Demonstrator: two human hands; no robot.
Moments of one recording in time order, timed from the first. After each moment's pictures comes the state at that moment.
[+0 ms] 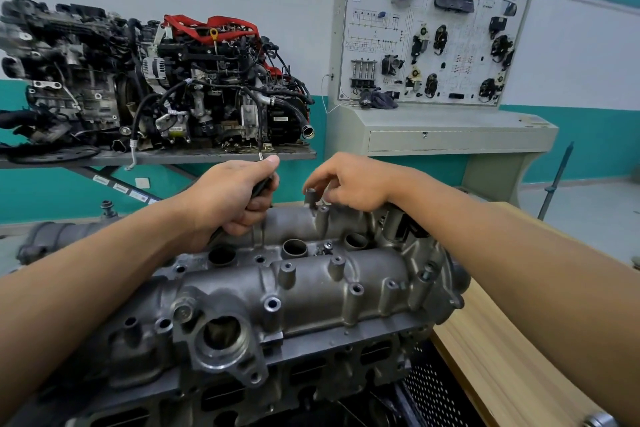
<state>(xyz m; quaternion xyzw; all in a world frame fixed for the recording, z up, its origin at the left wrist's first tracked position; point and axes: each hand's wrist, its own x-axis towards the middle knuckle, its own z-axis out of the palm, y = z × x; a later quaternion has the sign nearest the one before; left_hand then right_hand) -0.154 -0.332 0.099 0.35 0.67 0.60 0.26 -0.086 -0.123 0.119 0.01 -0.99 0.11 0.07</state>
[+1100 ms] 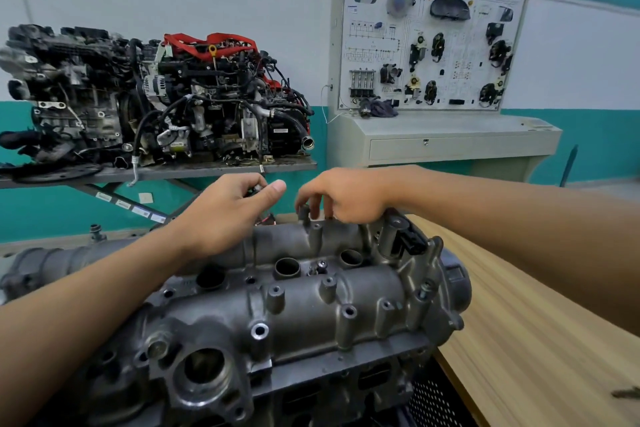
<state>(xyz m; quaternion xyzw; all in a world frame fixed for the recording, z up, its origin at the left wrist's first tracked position) -0.168 -0.322 0.091 0.43 0.78 0.45 -0.02 -0.084 -0.126 0.138 0.07 -1.00 0.00 -0.03</state>
